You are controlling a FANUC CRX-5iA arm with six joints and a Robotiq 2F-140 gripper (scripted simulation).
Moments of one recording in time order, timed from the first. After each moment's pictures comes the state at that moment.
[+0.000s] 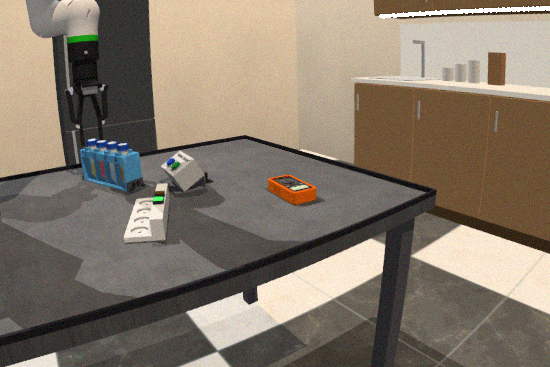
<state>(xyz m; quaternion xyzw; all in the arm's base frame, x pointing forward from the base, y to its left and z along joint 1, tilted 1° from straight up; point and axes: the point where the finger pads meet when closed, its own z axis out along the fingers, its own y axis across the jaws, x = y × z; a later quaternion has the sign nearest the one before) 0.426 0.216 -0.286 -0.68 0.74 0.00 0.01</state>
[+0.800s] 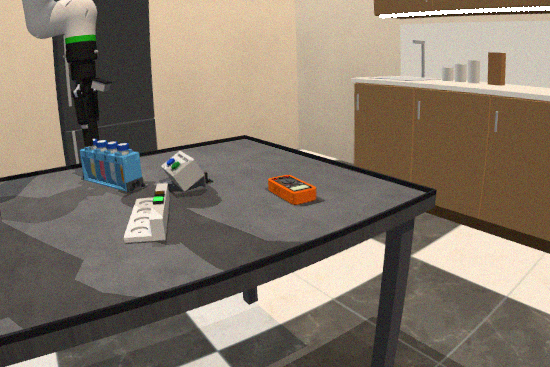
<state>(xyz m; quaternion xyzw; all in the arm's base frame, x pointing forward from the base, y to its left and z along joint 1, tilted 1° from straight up) 0.424 0.218 -0.286 -0.94 0.35 -0.01 0.01</state>
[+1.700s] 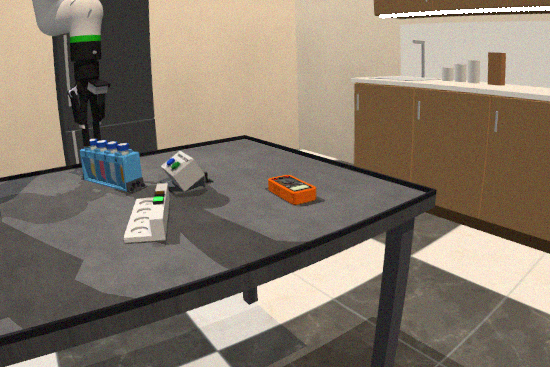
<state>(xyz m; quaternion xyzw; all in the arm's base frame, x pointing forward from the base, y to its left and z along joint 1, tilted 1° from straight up) 0.426 0.215 -0.286 -0.81 0.58 0.02 0.01</state>
